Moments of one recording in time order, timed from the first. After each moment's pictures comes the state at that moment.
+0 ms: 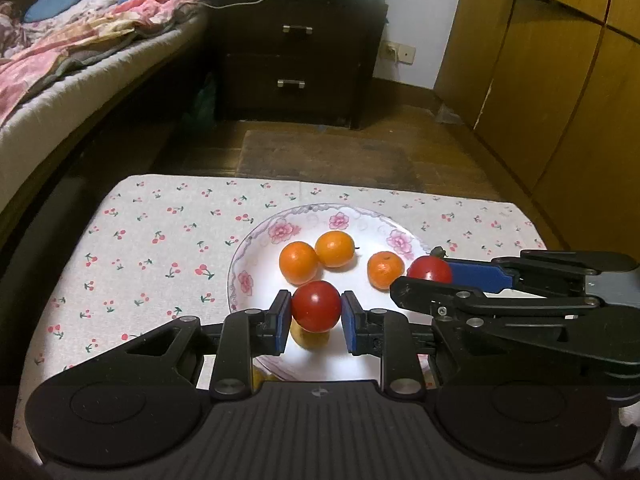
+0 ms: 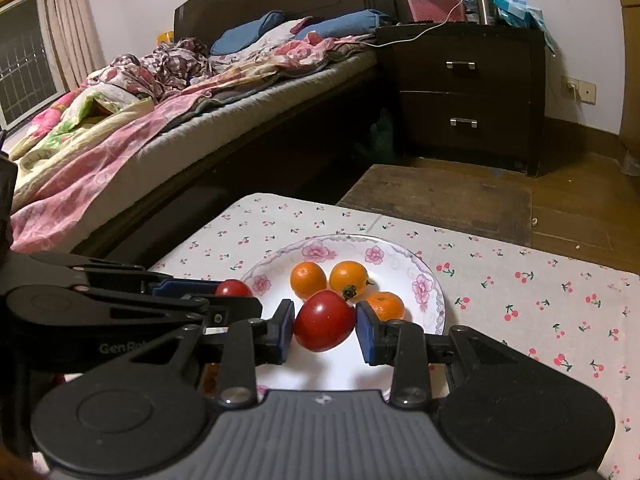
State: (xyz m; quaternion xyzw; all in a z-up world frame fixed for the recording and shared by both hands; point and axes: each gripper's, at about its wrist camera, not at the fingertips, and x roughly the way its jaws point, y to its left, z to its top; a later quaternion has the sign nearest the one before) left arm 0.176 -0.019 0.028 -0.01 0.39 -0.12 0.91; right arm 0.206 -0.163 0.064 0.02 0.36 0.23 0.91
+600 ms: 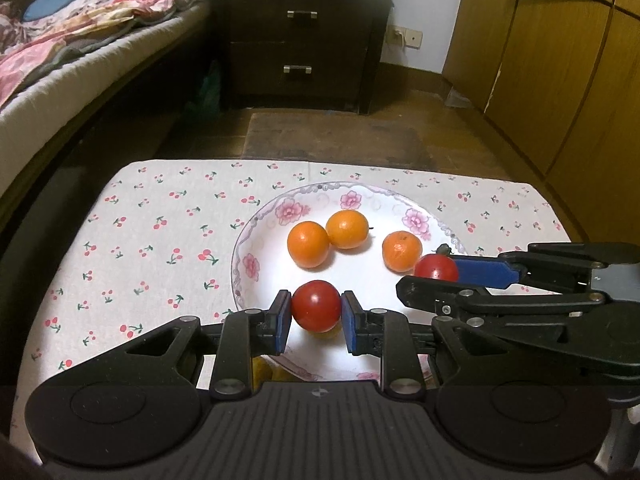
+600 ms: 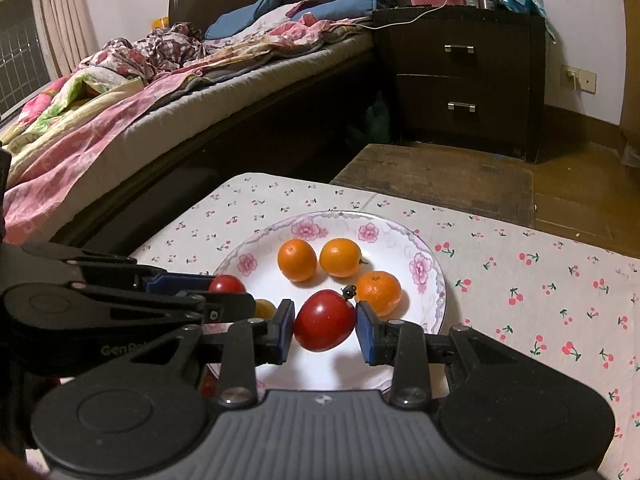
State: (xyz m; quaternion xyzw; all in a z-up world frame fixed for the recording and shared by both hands) left arm 0.180 -0.022 0.013 0.00 0.41 -0.11 0.91; right arm 0.214 -0.160 0.045 0.01 0.38 0.22 0.90
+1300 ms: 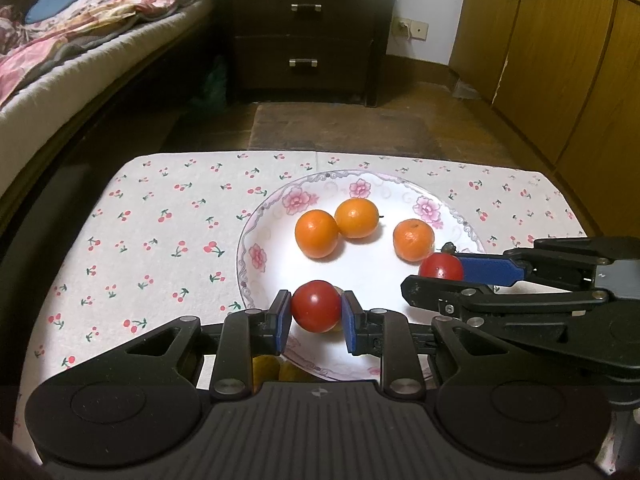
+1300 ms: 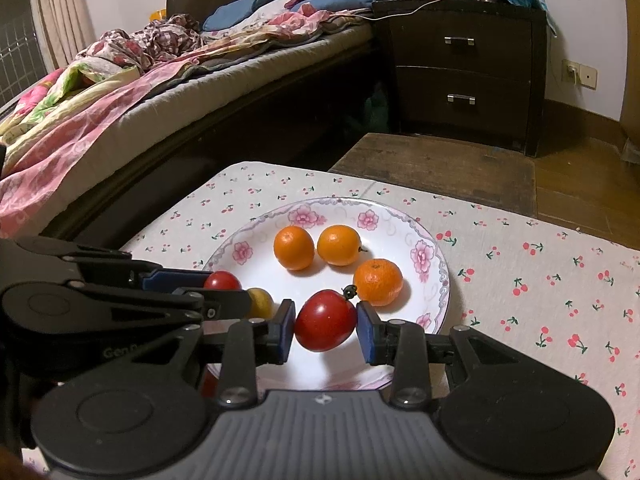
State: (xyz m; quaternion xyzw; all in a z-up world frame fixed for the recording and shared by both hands) left arm 0.181 -0.023 0.006 0.02 0.41 -0.10 0.91; right arm 0.216 -0.156 0.035 0.00 0.39 0.22 0.90
